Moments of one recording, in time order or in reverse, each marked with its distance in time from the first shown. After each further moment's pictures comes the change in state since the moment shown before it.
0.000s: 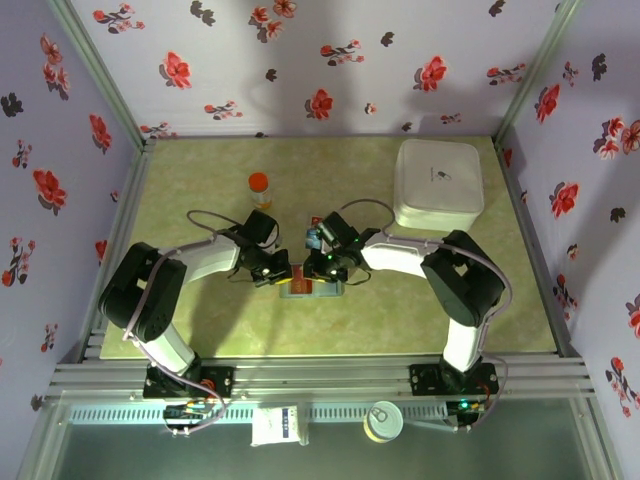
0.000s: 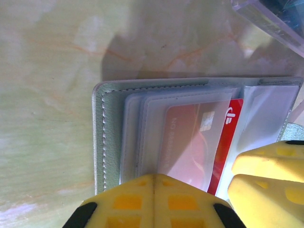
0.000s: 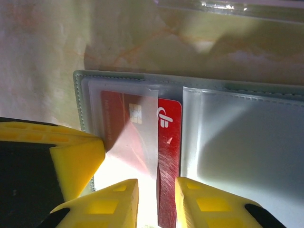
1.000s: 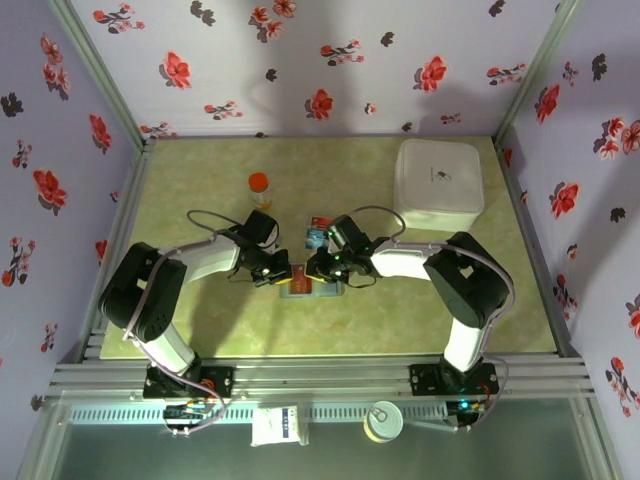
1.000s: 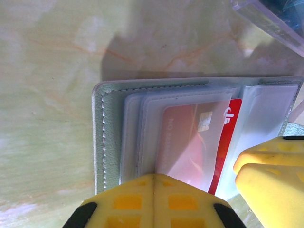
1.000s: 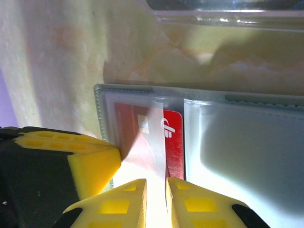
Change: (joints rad) left arm 0.000 0.000 0.000 0.000 0.000 0.001; right arm -0.043 -0.035 -0.147 0.267 -0.093 0.114
